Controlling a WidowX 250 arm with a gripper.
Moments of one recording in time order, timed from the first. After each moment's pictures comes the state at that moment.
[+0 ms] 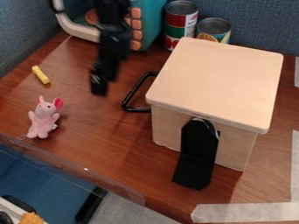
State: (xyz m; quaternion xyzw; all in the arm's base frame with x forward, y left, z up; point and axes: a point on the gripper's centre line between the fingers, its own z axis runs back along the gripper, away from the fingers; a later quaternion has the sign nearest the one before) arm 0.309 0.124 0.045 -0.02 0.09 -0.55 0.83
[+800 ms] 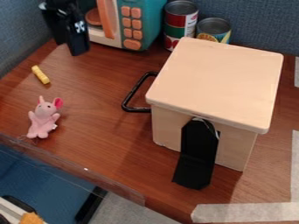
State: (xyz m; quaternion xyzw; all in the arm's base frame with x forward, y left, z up) arm 0.272 0.116 0.146 -0.05 -0.04 -0.20 0.98
